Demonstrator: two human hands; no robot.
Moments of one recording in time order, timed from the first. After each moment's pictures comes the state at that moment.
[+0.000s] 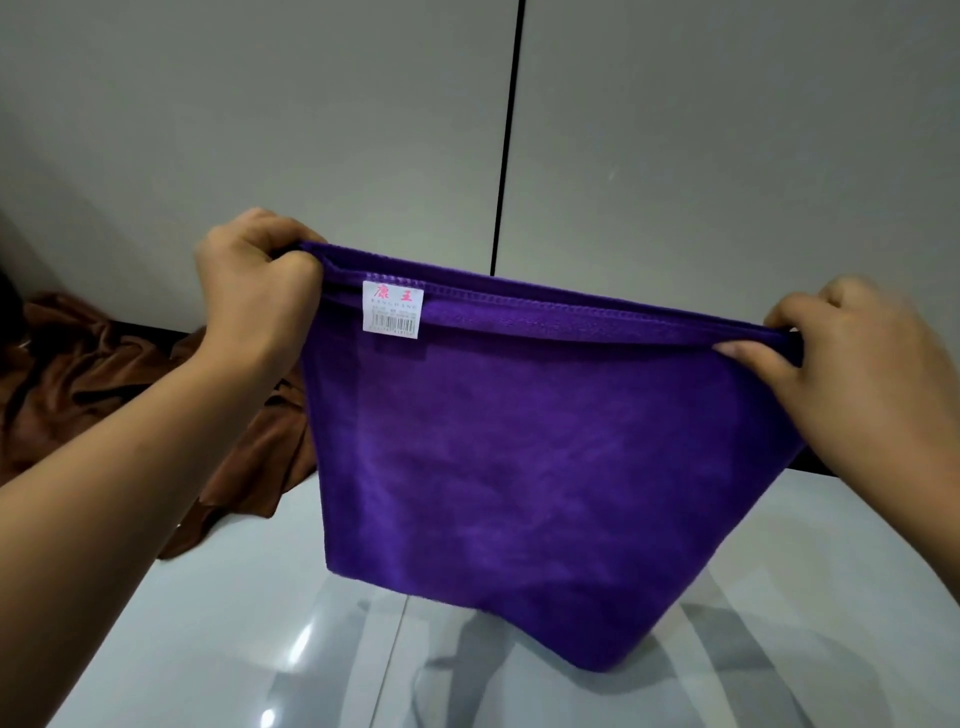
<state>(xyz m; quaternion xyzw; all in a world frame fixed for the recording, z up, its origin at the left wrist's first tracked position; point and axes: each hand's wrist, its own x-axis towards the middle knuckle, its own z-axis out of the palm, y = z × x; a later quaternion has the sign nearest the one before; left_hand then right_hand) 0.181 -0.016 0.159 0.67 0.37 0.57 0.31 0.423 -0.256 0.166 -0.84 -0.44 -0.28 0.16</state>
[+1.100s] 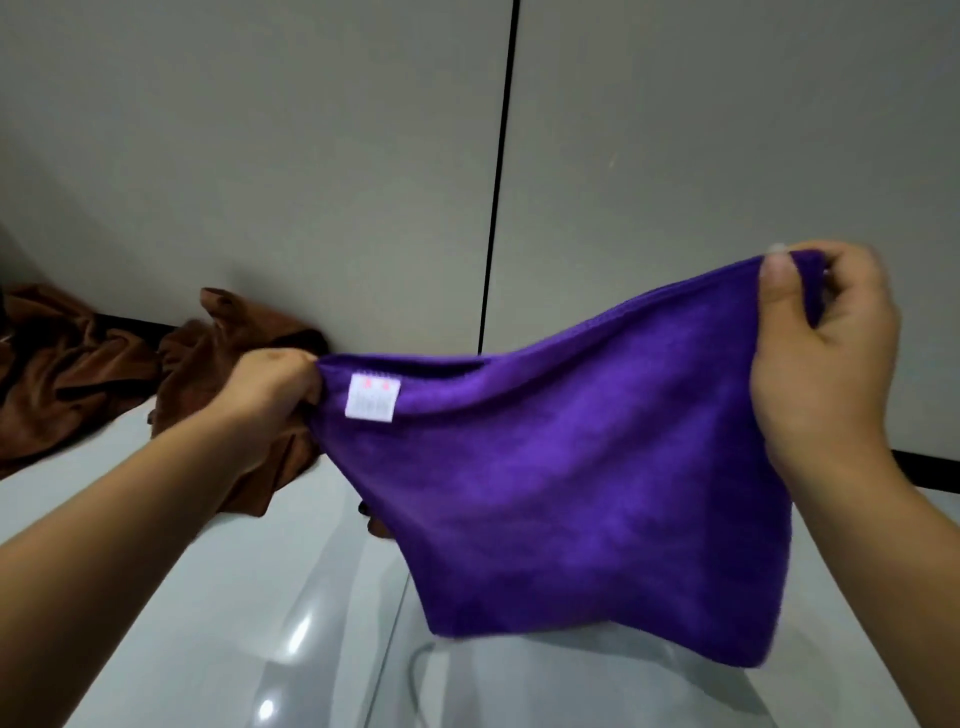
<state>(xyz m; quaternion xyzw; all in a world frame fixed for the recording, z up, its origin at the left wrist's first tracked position) 0.176 -0.002 0.089 0.58 0.52 0.33 0.53 0.400 -0.218 0.152 -0.68 -0.35 -0.19 0.62</state>
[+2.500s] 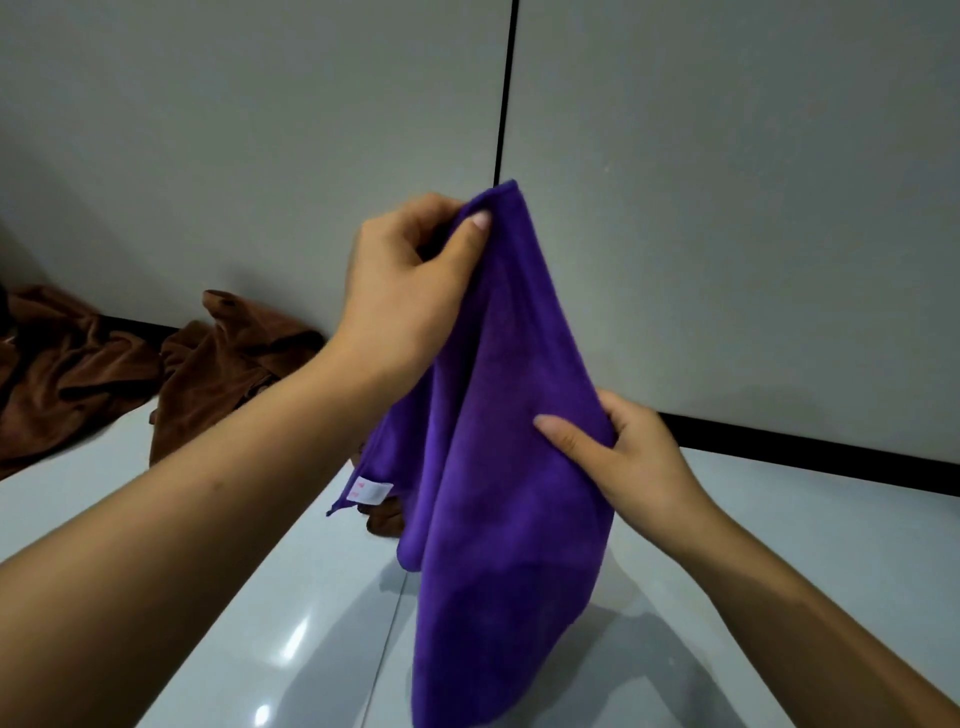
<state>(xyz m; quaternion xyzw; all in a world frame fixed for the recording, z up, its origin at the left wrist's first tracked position) 0.231 -0.091 0.179 0.69 0.22 0.50 0.47 0.350 -0.210 0.094 -0.66 -0.44 0.25 0.56</state>
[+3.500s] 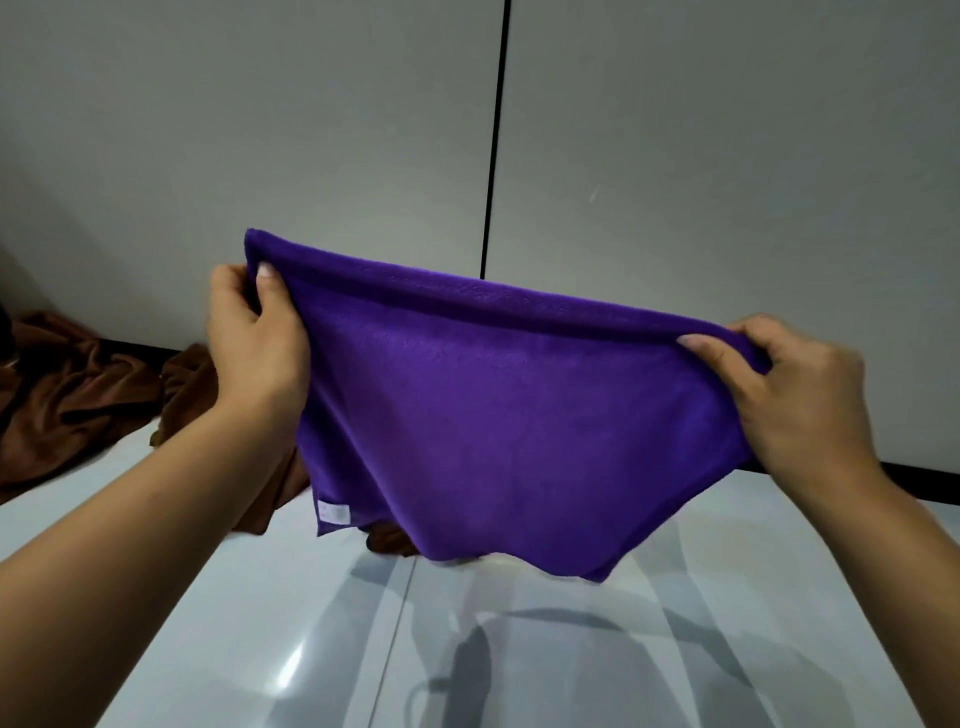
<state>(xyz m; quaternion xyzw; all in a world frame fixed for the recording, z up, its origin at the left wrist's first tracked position) 0.185 -0.024 0.138 0.57 0.44 0.59 0.37 0.418 -0.246 0.147 -0.74 -0.47 -0.25 0.41</state>
